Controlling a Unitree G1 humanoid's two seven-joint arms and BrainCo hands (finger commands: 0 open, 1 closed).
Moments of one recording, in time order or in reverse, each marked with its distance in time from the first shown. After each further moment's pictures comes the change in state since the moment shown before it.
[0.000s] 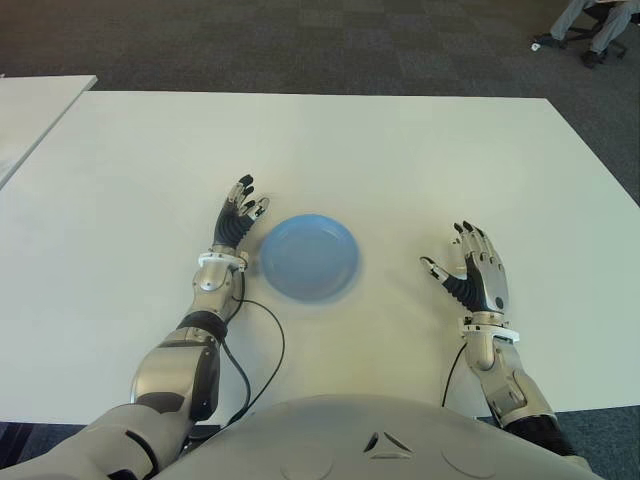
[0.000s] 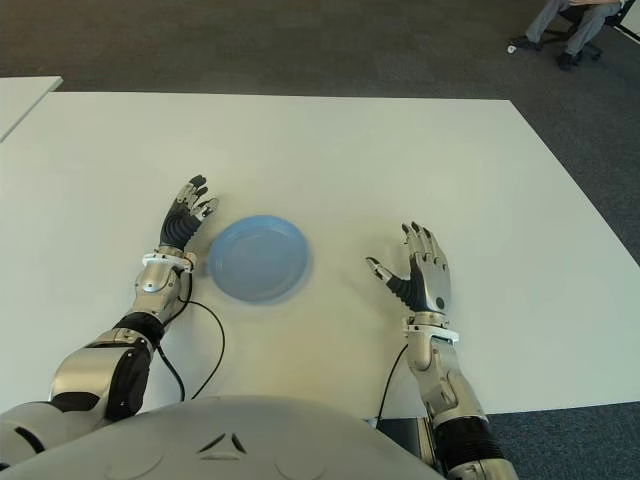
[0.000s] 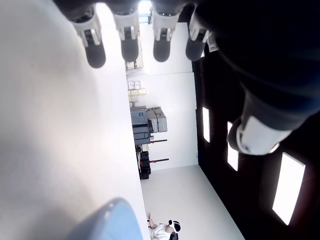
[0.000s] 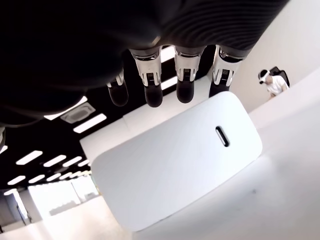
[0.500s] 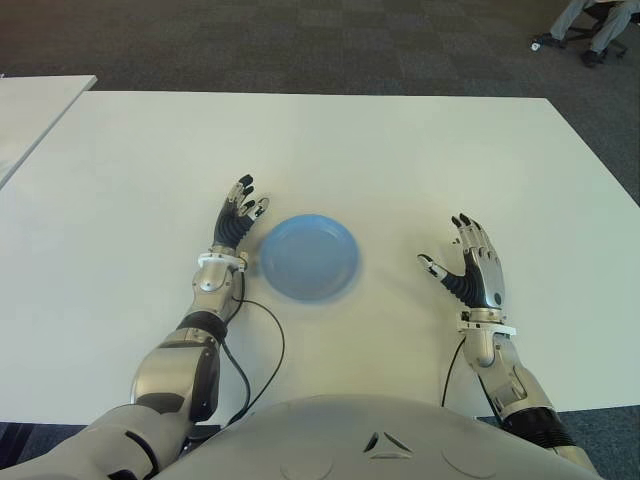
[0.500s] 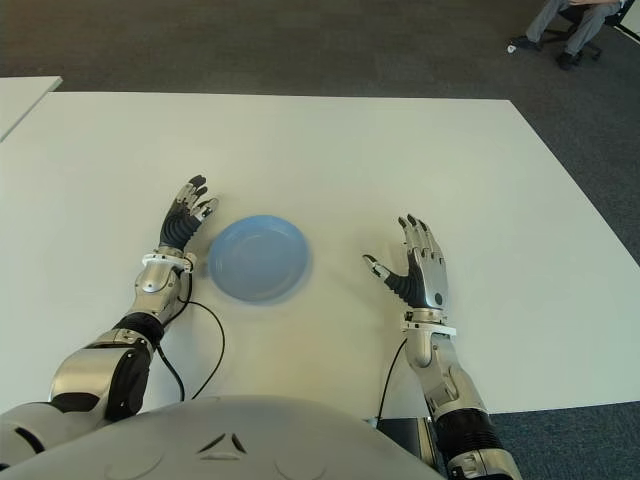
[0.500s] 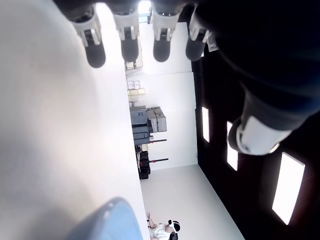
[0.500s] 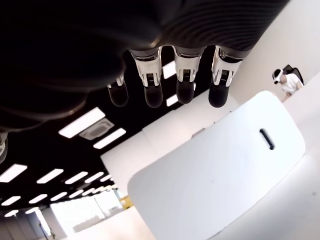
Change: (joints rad) left arm 0.004 0.000 -0.001 -0.007 0.000 -0.003 0.000; right arm -0.049 -0.004 -0.002 0.074 0.020 -0.131 -0.045
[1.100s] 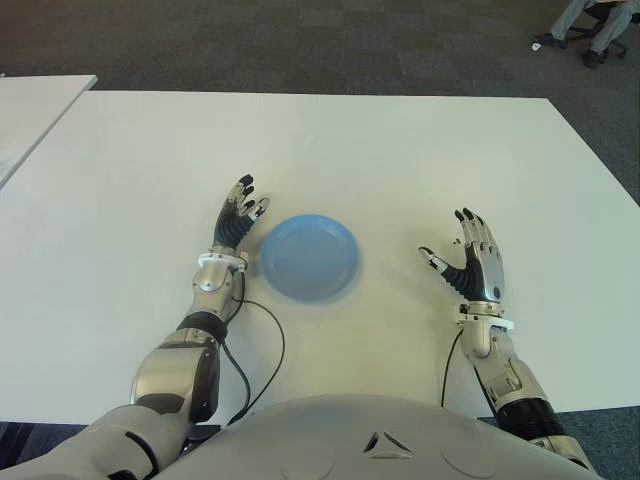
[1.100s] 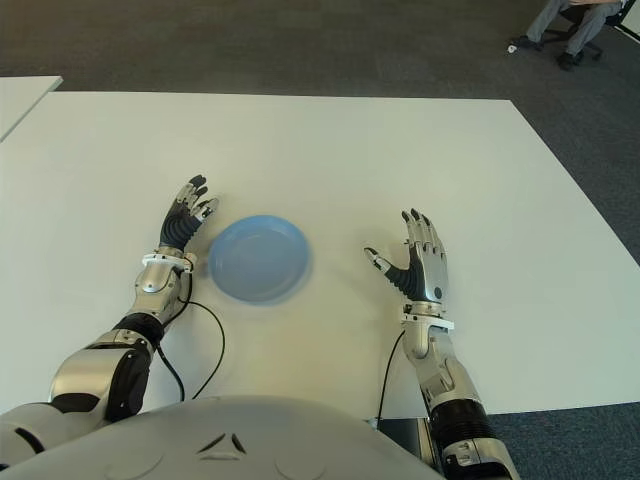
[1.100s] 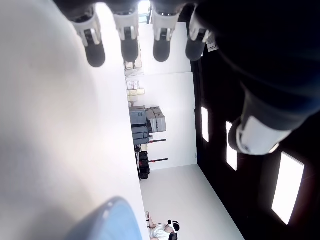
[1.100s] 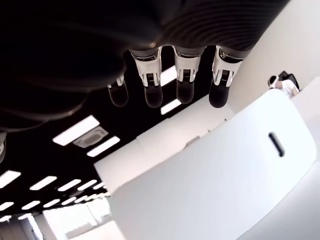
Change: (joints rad) left arm 0.001 -0.001 -0.001 -0.003 0.000 0.000 0.000; right arm -0.015 0.026 -0.024 0.002 -0.006 0.085 -0.003
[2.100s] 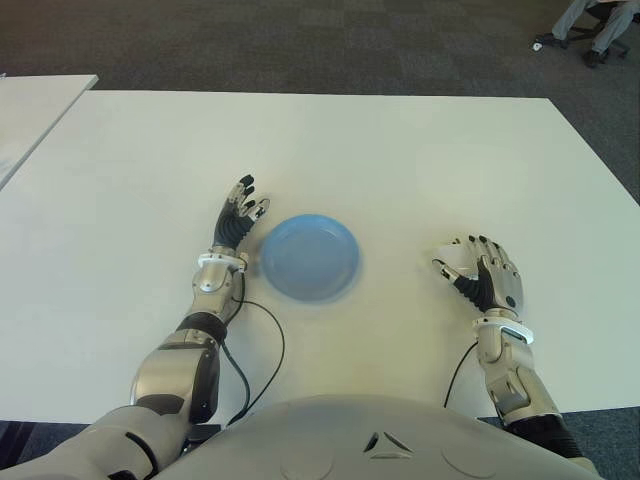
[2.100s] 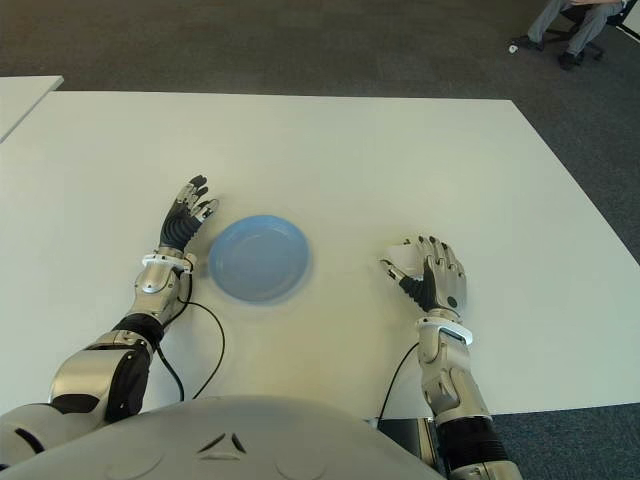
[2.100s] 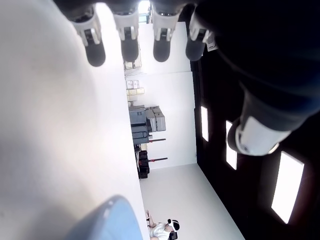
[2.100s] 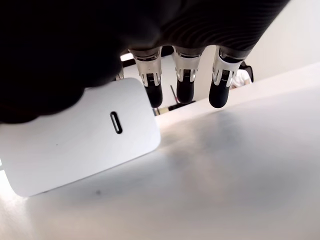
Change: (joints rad) left arm 0.005 0.002 -0.001 -0.007 0.000 0.000 -0.010; right arm 0.088 -0.041 0.006 -0.212 -0.088 0.415 0.292
